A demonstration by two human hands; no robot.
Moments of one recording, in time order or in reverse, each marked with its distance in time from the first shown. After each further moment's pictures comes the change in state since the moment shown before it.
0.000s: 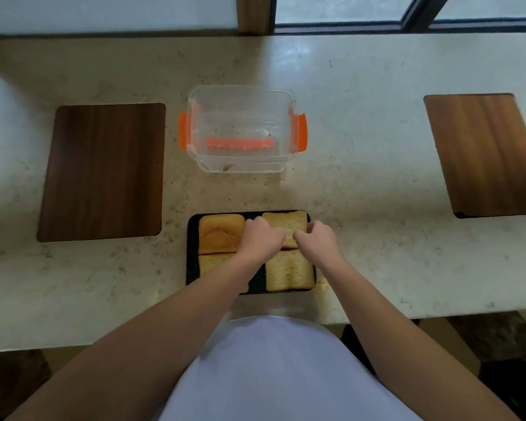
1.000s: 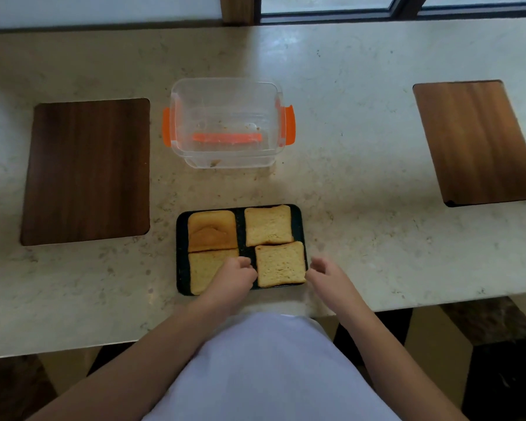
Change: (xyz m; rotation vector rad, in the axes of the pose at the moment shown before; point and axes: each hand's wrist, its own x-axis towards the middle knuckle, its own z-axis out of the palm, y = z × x) left_hand -0.037 -0.080 0.004 -0.286 -0.210 -0.142; right_hand -0.057 0.074 -0.003 0.243 -0.149 0.033
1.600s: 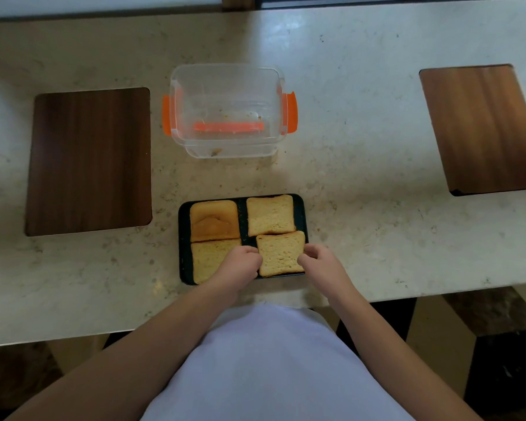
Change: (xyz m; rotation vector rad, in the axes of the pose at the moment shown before) left_hand -0.005 0.013 0.007 -0.070 -0.008 -0.063; right_hand 0.008 -0.007 0.016 0.045 0.022 -0.018
